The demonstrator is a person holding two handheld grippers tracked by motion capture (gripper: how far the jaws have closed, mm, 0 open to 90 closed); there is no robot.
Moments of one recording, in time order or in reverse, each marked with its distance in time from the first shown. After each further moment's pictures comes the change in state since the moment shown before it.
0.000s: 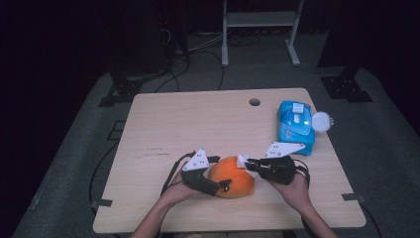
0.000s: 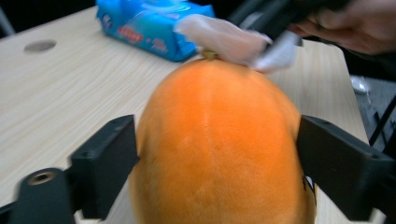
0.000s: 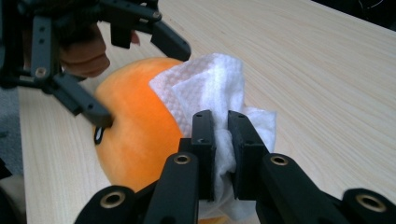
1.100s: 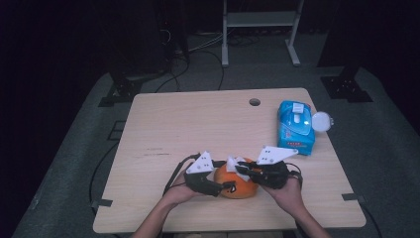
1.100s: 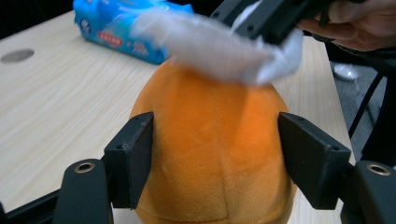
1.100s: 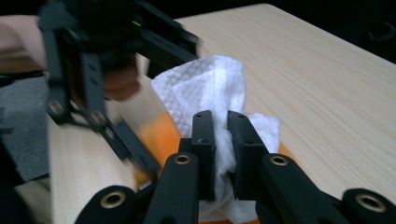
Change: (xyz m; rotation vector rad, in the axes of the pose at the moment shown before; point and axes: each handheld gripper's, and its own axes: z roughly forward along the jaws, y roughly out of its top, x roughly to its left) left arm -0.021 0.011 0.006 0.012 -0.041 0.107; right arm 0.032 0.018 0.003 -0.056 0.037 -0.092
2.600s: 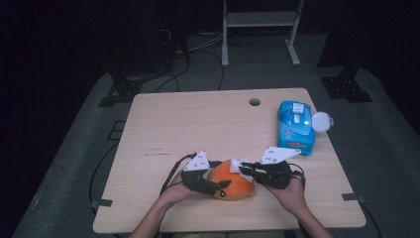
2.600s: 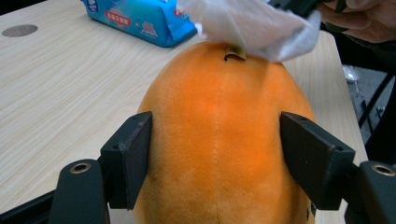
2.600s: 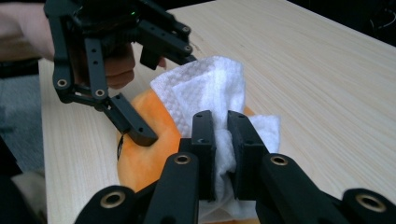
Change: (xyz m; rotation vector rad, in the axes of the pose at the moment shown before) left arm 0.017 -0.019 -0.005 0.027 -0.009 -0.084; right arm -0.010 -0.013 -0.001 0.025 -0.008 0.024
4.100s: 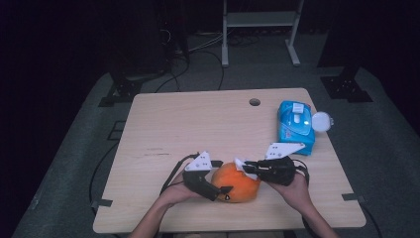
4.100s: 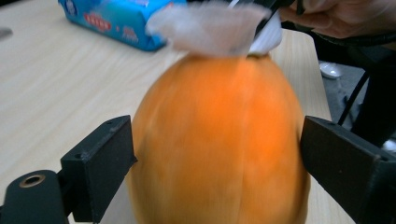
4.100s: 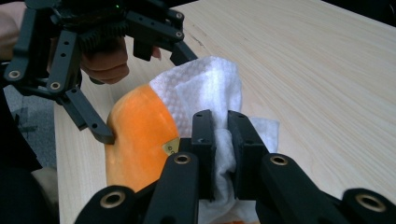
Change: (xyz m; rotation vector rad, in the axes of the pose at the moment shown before) left arm -0.004 0.007 0.002 0.012 -0.072 -0.024; right arm -0.018 -0.003 -0.007 0.015 0.057 0.055
